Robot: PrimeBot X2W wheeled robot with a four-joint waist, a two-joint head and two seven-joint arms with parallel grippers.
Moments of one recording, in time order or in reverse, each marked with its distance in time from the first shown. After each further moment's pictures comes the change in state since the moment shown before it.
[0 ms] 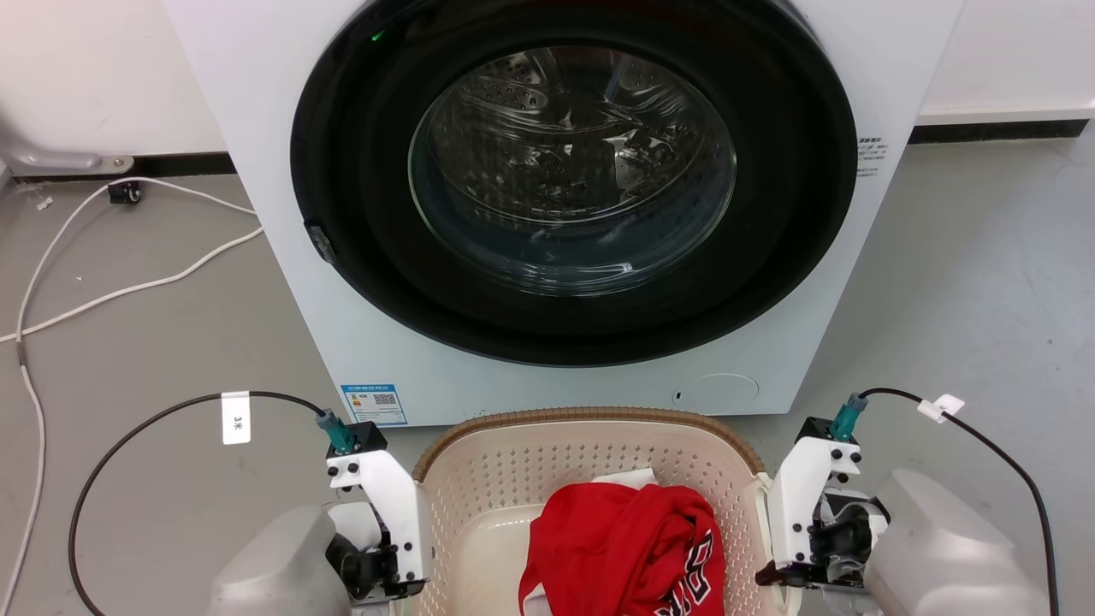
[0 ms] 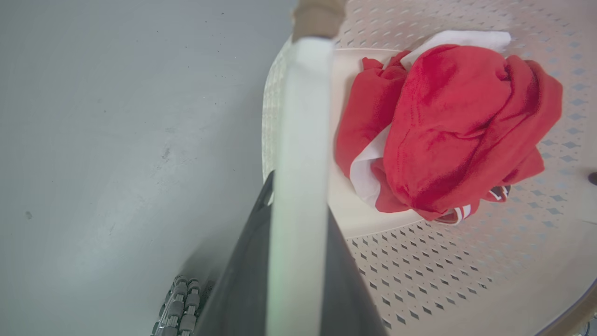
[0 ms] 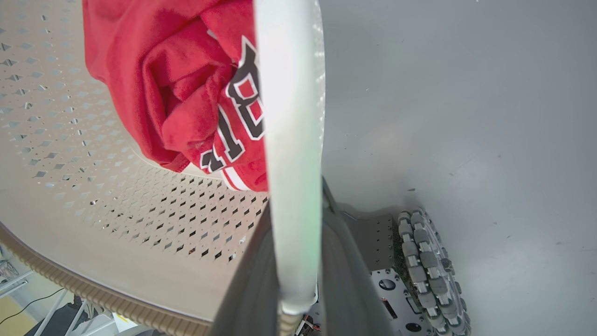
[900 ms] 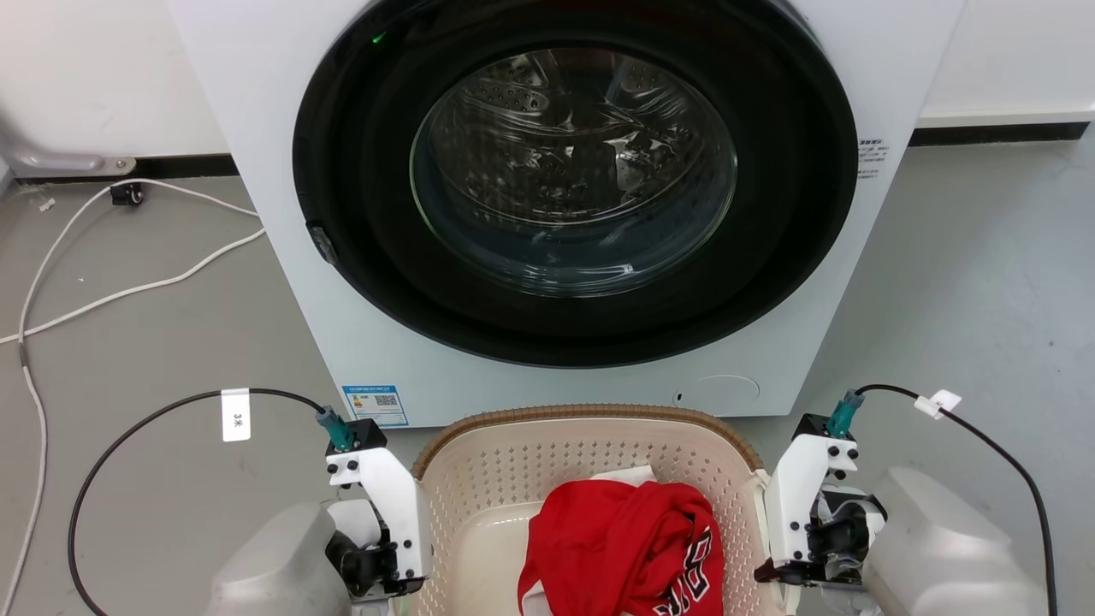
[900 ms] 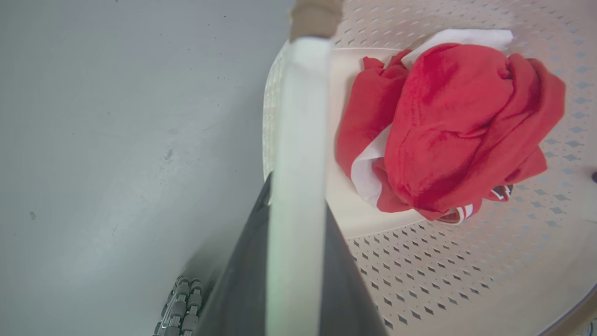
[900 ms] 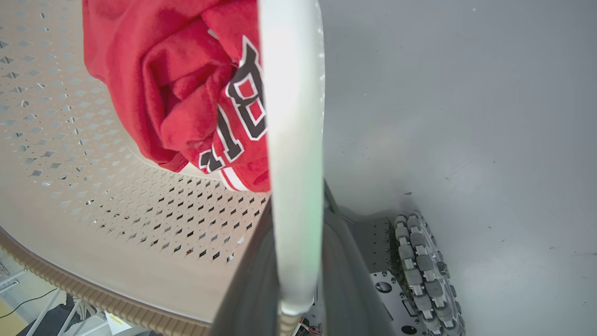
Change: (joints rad) left arm 0.002 -0.004 0.043 -0.001 0.046 0.000 0.012; right arm -0.010 -0.002 0.051 0.000 0.035 0.000 -0.009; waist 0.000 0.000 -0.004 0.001
